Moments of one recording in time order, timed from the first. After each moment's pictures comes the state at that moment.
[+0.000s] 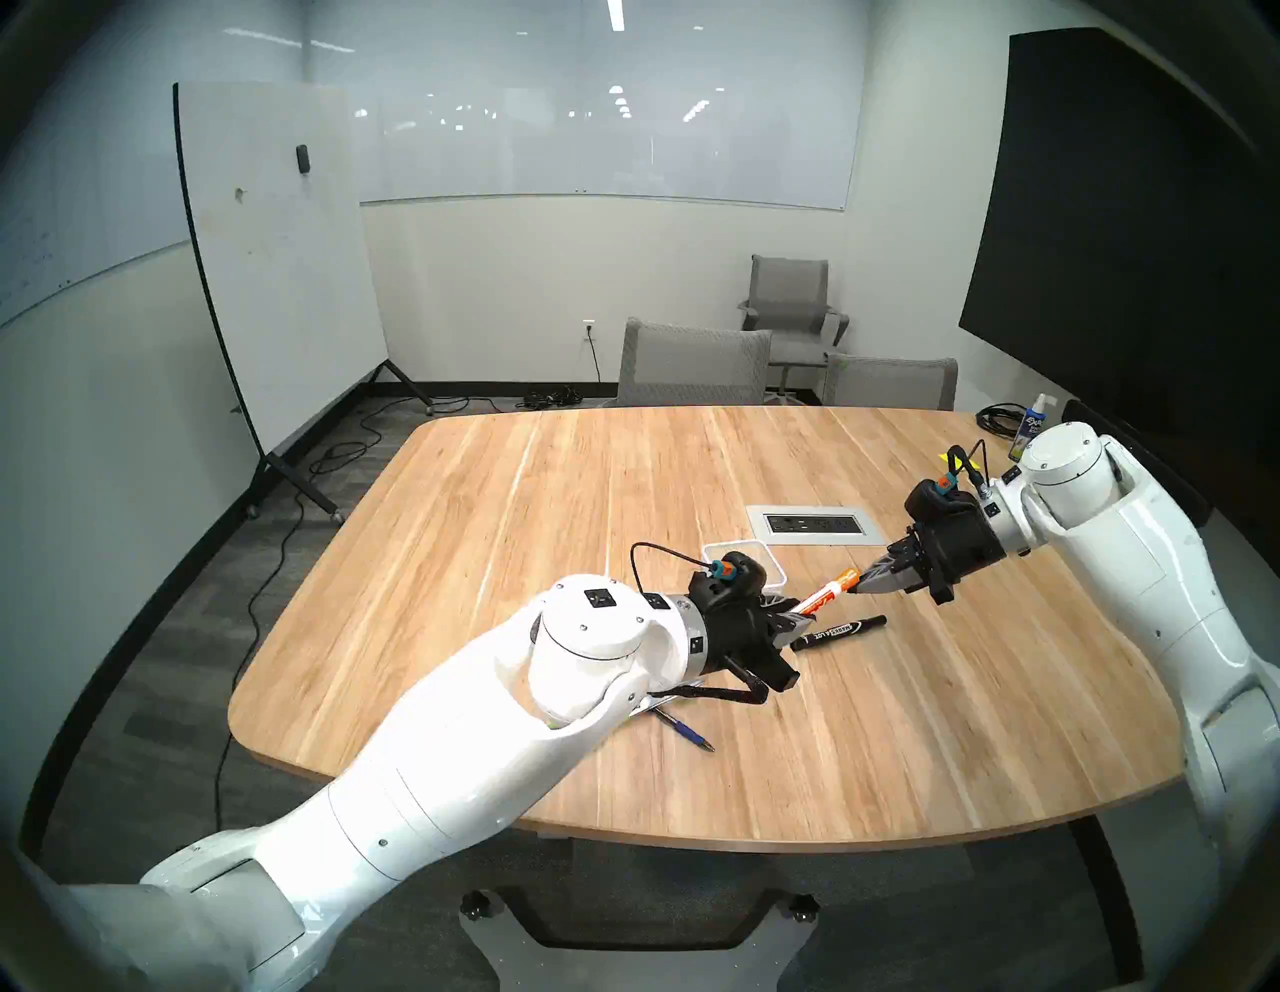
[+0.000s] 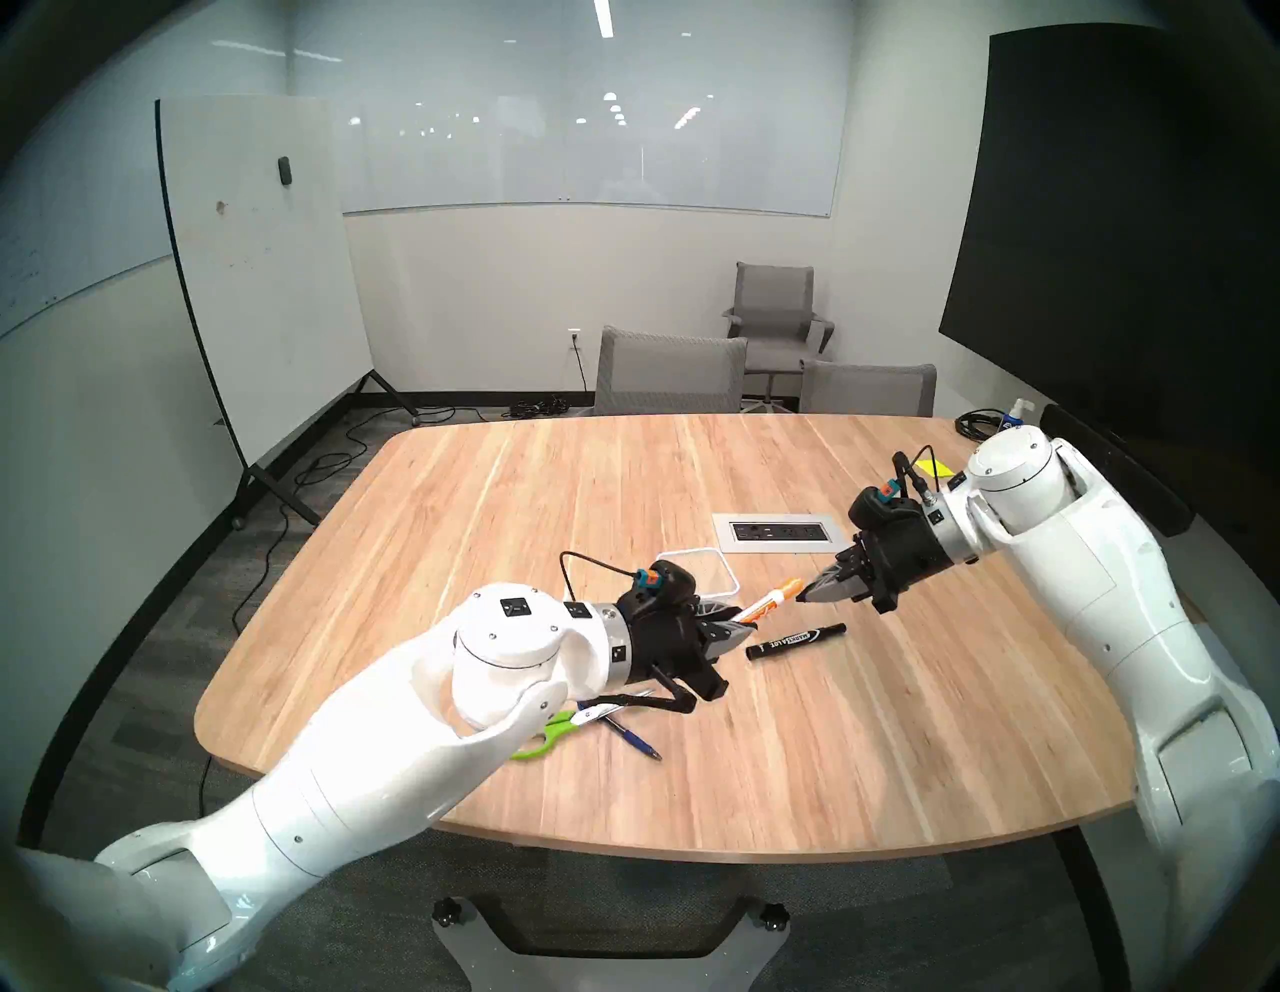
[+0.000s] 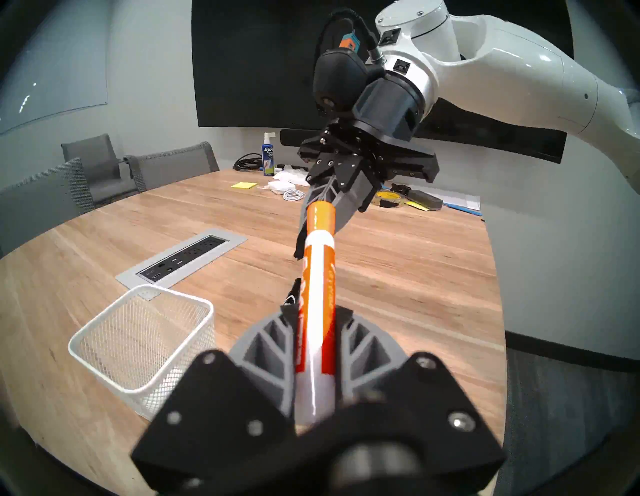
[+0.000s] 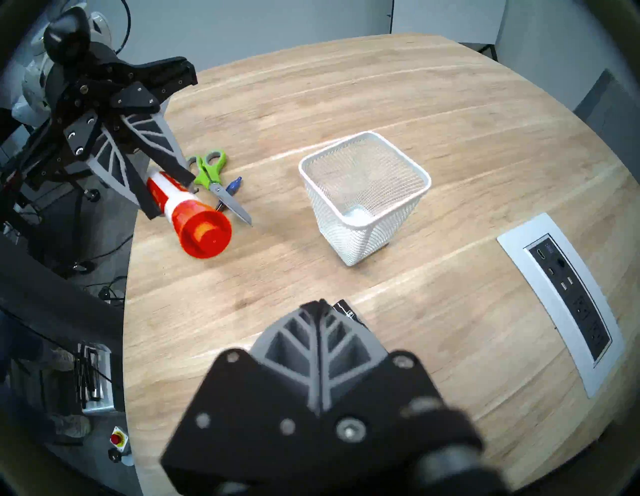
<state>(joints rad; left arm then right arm) 1.20 -1.21 -0.80 -1.79 -0.45 0.51 -0.28 -0.86 -0.68 1.09 -1.29 0.18 0.43 1.42</state>
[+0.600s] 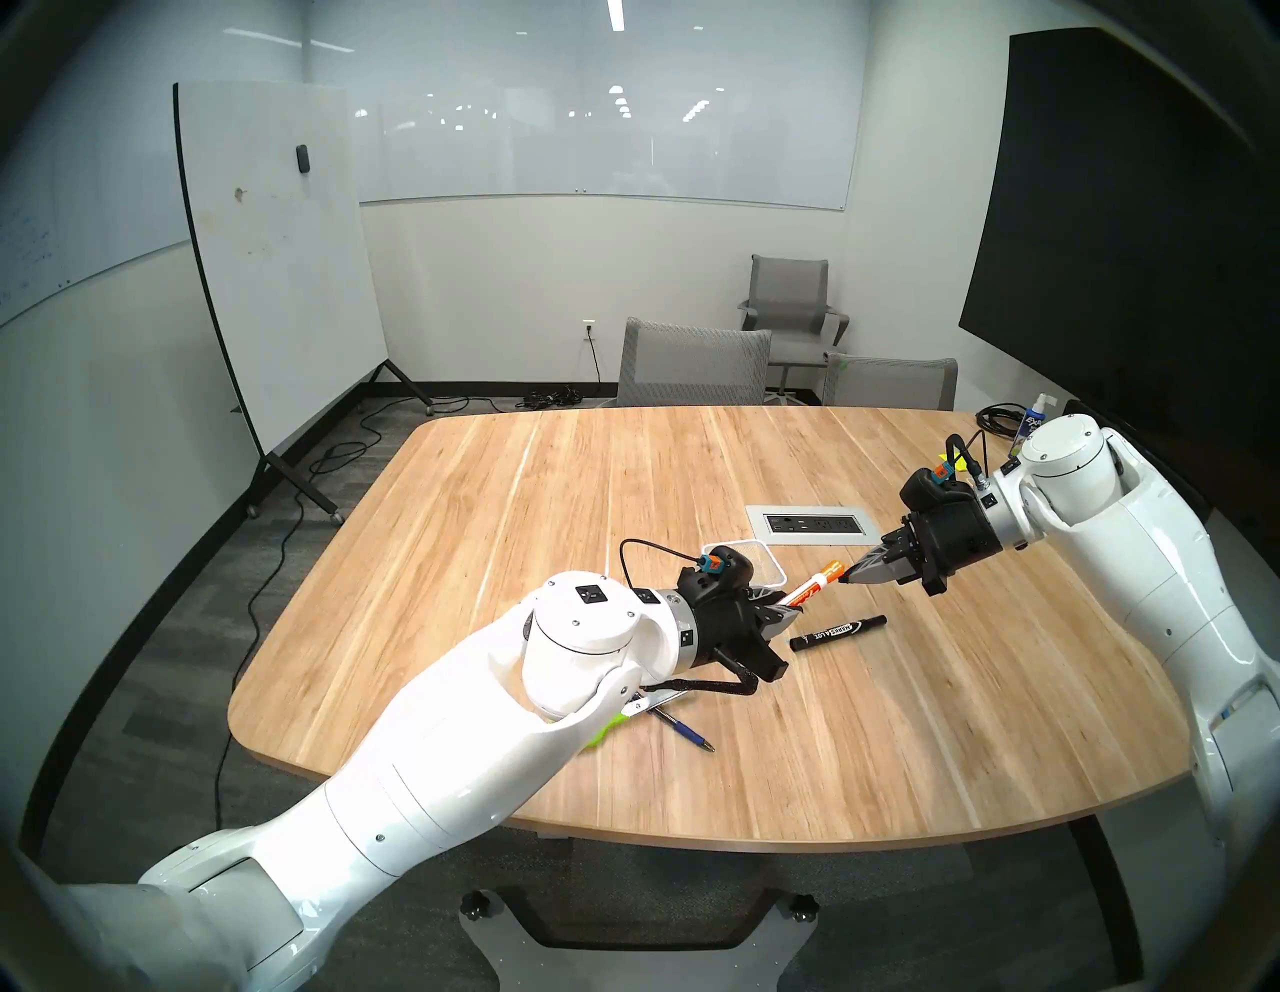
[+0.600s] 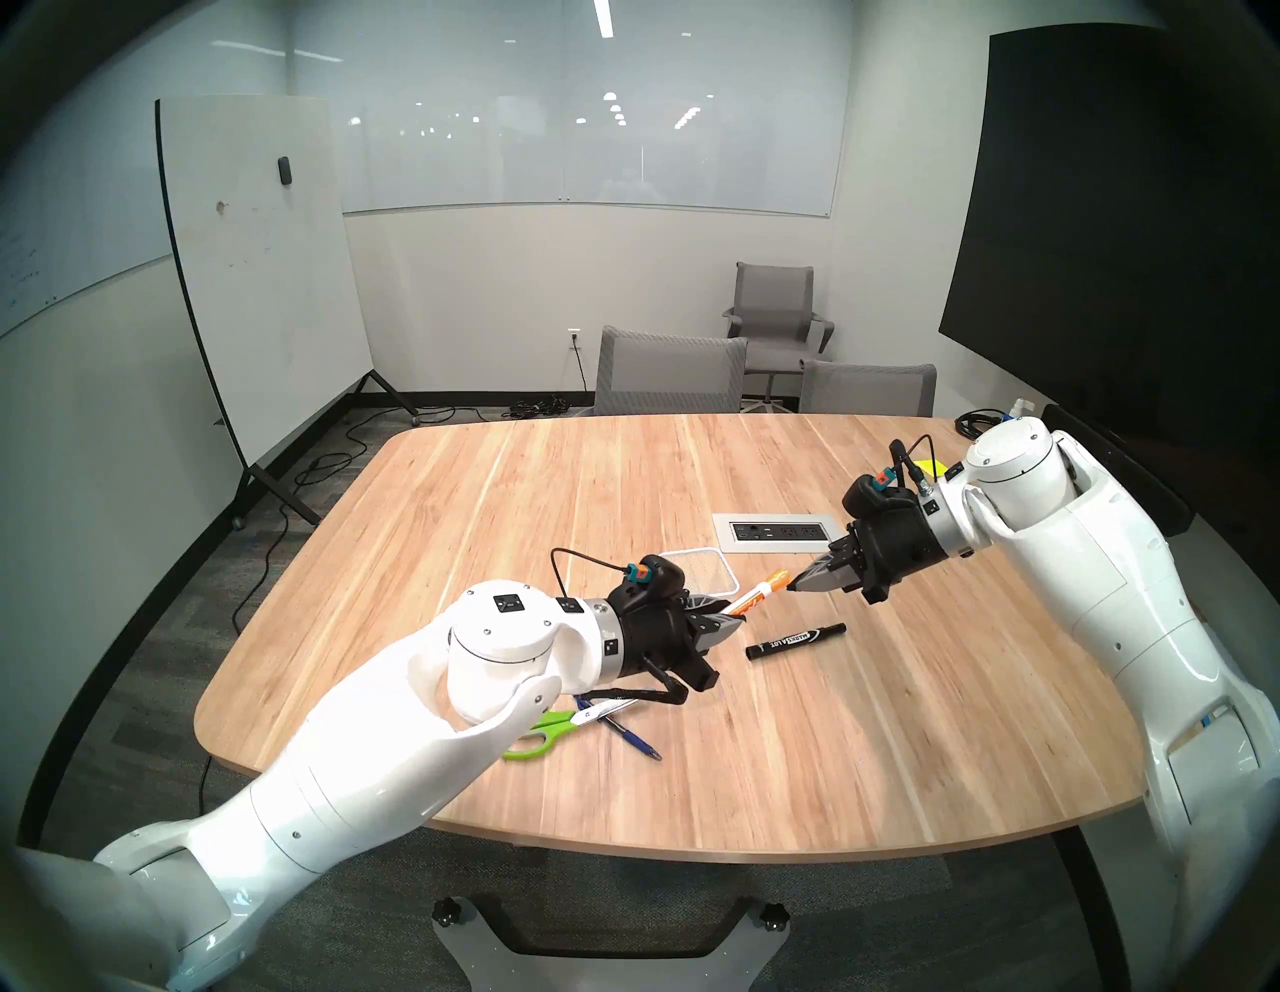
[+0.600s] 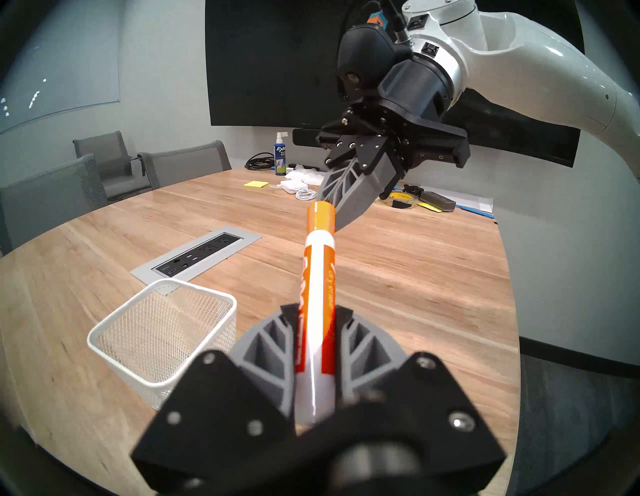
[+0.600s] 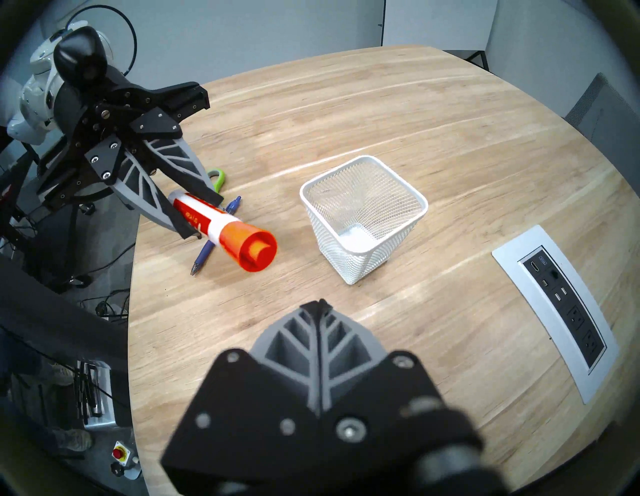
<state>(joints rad) 1.21 -1.21 -0.82 -1.78 -0.46 0.51 -0.27 -0.87 -0.64 1.06 -1.37 0.26 0.49 1.35</state>
